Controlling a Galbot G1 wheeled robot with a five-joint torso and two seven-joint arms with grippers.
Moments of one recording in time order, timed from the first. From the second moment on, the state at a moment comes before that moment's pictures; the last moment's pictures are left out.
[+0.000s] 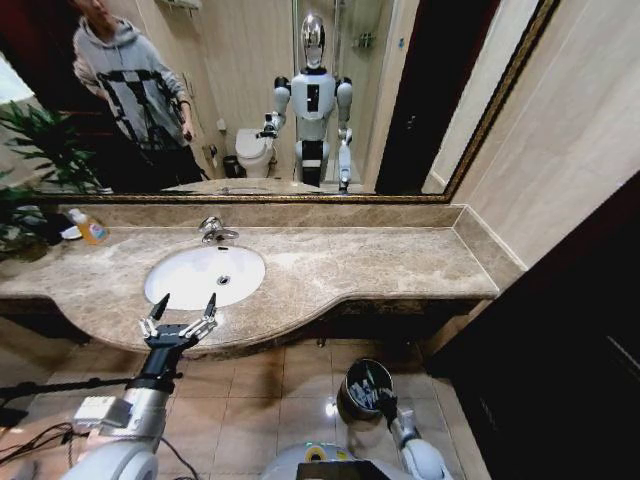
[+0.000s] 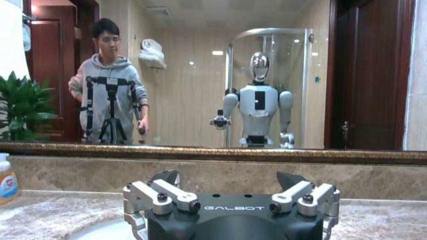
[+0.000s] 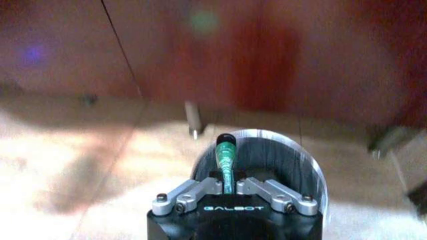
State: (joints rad) left arm 1.84 -1.36 -0.82 -2.47 -0.37 0.04 0.05; right arm -1.31 1.43 0.50 1.01 0.04 0.10 -0.19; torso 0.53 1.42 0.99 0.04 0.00
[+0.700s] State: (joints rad) left arm 1.84 -1.36 -0.82 -2.47 -0.37 0.04 0.05; right arm -1.05 1.43 0.48 0.64 -0.06 0.10 -0.15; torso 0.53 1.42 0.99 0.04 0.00
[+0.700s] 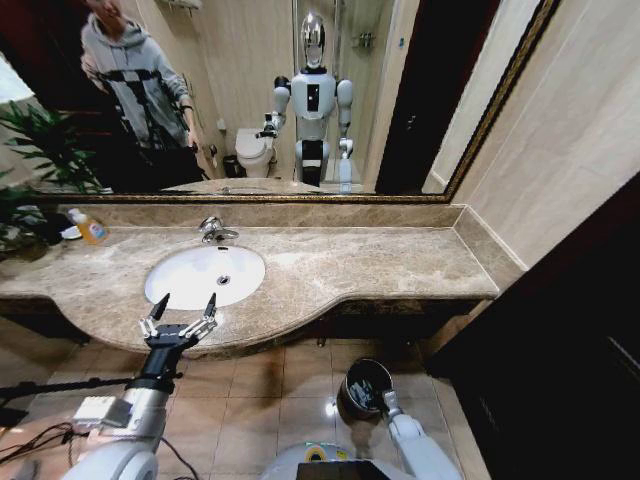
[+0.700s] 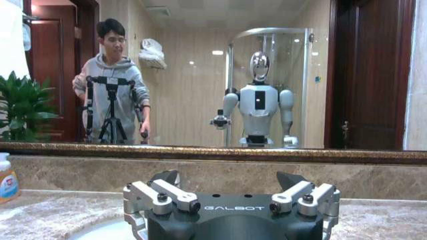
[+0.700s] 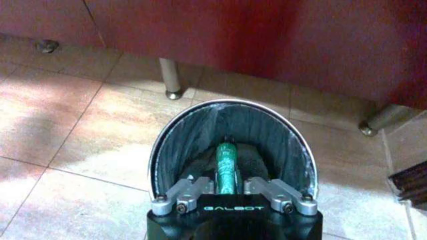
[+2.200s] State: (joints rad) left arm 1.84 -1.36 -0.82 -2.47 -0.37 0.04 0.05; right arm -1.79 1.59 0.68 2.27 0.16 0.09 -0.09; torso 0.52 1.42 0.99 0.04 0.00
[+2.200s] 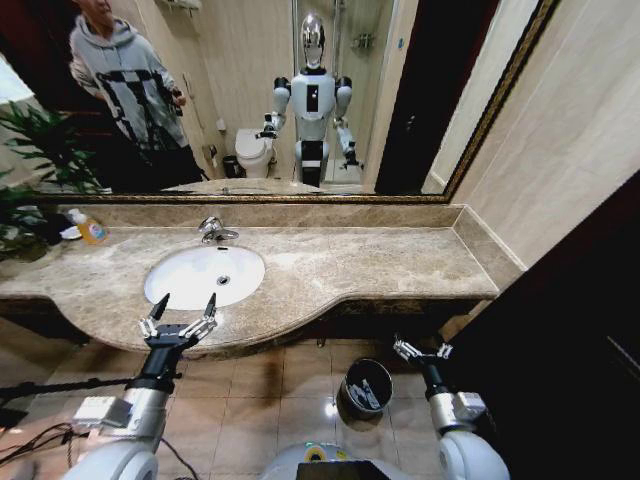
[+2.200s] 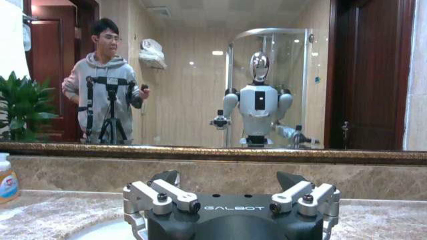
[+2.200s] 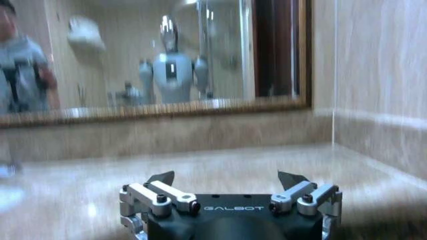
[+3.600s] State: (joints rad) left arm 1.84 -1.36 -0.82 -2.47 -0.37 0.04 0.05; right arm -1.76 1.61 0.60 2.40 0.07 0.03 -0.14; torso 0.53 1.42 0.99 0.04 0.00
